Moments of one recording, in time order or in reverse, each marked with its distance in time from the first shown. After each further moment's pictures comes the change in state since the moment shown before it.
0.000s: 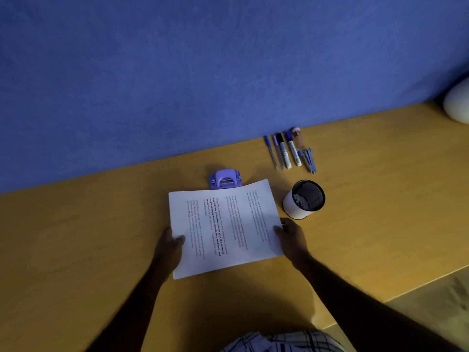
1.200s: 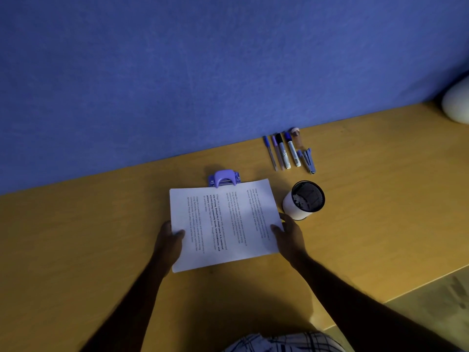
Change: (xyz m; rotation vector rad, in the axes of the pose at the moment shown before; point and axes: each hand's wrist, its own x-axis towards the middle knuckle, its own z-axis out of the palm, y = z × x) left_hand 0.011 0.019 0.005 0.059 0.047 -0.059; right_hand 0.004 -0.004 0.004 -0.069 0.042 -0.039
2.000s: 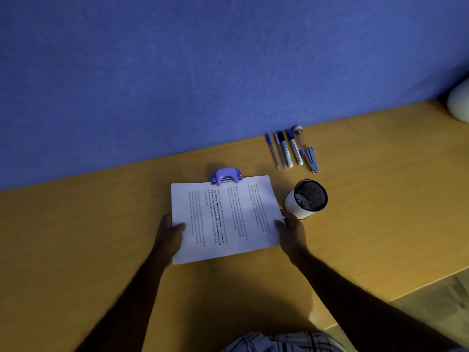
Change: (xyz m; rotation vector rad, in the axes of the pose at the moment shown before) left_hand 0.008 0.012 -0.001 -0.071 0.018 -0.002; right_hand 0.007 -0.001 0.002 0.129 0.051 0.010
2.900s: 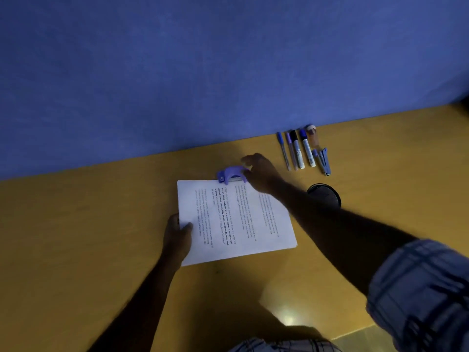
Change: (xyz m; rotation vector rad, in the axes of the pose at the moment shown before) left_hand -0.005 -0.005 0.011 0.002 0.101 0.026; right_hand 0.099 -0.142 0.066 -0.605 -0.296 -0.490
